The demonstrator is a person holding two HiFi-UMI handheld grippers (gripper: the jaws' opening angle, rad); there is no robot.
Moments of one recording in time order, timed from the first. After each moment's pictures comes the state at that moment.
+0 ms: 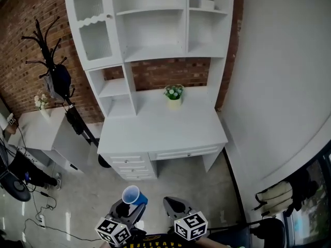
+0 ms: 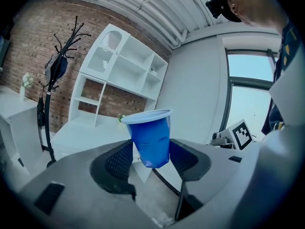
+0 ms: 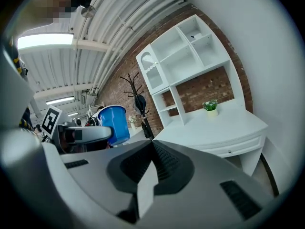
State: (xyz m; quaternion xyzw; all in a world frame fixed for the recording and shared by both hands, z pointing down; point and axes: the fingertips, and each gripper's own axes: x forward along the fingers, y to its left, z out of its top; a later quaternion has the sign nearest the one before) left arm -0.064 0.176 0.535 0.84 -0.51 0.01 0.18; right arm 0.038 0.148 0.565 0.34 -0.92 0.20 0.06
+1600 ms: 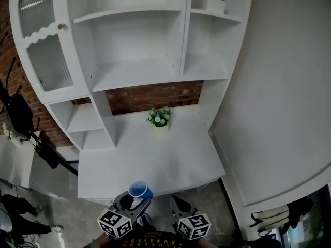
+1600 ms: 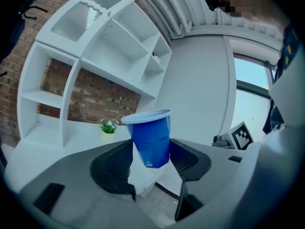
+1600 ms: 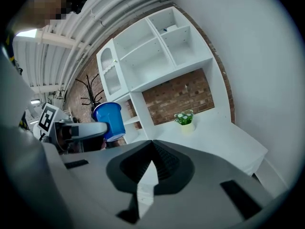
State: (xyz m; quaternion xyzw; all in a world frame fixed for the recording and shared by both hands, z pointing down) left arm -0.057 -0.184 0.534 0.90 -0.40 0.03 0.19; right arm 0.058 -0.182 0.574 0.48 -0.85 0.23 0.05
